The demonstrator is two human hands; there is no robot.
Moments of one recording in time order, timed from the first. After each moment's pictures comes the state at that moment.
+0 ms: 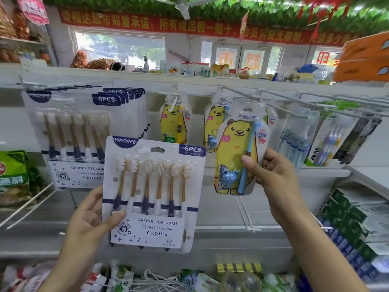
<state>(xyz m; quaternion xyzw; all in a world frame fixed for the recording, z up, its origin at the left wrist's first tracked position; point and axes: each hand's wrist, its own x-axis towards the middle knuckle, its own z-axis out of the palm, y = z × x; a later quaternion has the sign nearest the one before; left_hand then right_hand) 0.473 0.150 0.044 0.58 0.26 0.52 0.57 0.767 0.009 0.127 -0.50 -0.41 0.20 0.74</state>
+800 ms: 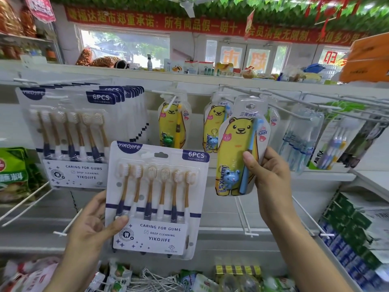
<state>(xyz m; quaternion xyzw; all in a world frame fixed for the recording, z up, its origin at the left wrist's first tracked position) 0.488 0.147 0.033 0.56 0.27 0.52 0.58 0.770 0.025 0.122 -0.45 -0.38 0.19 0.79</state>
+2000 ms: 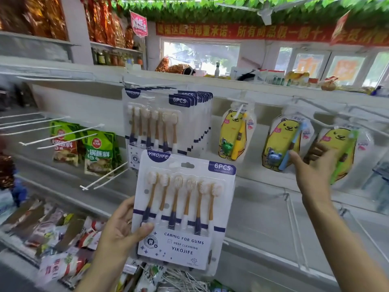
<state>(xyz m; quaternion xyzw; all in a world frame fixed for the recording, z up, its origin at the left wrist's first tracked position) 0.438 0.118 0.017 0.49 0.35 0.56 0.56 0.854 0.145 0.099 -0.64 -0.38 0.00 0.66</state>
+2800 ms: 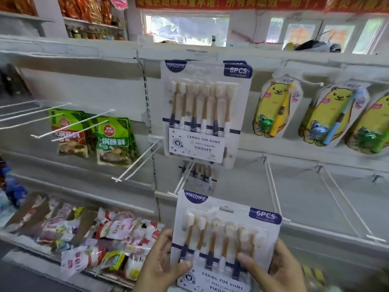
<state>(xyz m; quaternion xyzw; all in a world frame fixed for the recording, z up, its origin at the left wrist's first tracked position) 0.354 0.133 -0.084 0.53 0.32 0.40 0.67 0.564 0.028 -0.028 -0.59 -0.37 0.34 0.63</state>
